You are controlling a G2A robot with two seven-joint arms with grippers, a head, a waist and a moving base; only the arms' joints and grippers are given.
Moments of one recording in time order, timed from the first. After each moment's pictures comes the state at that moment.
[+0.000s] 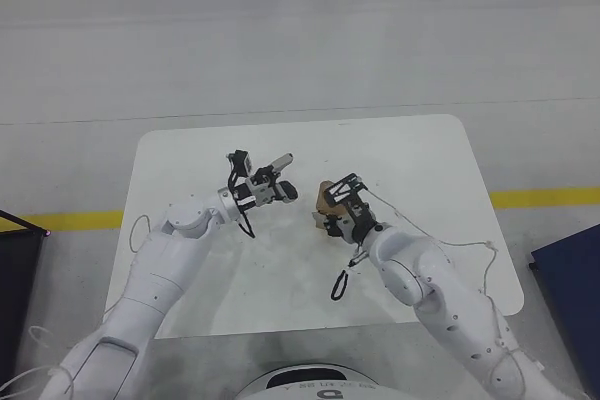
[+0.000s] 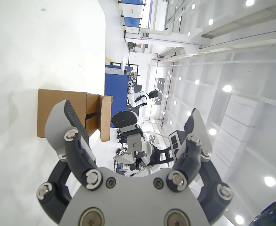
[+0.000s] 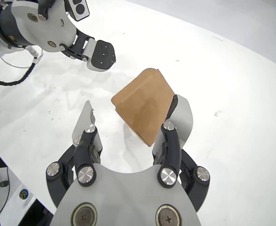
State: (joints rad) left arm 1.06 -1.27 -1.07 -1.12 -0.52 -0.12 -0.83; right arm -1.41 -1.13 1.00 -1.96 -1.18 0.09 0.68
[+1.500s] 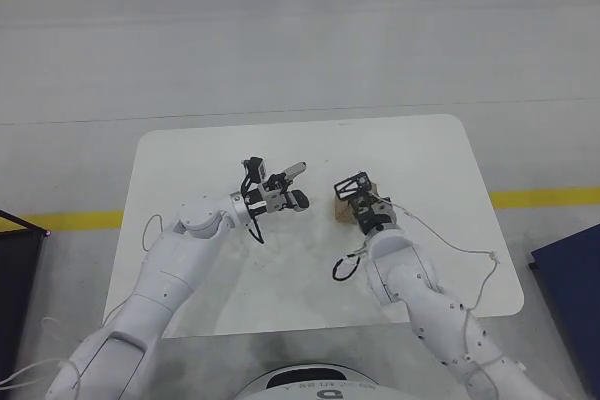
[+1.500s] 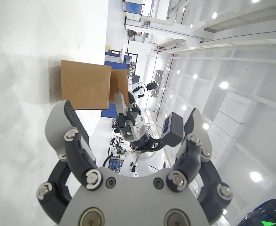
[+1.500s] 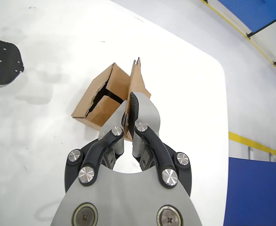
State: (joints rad) left arm 1.03 -1.30 -1.02 -1.06 -0.54 -0.12 -0.87; right arm -1.43 -1.19 0.97 -1.92 -1.72 0.30 0.83
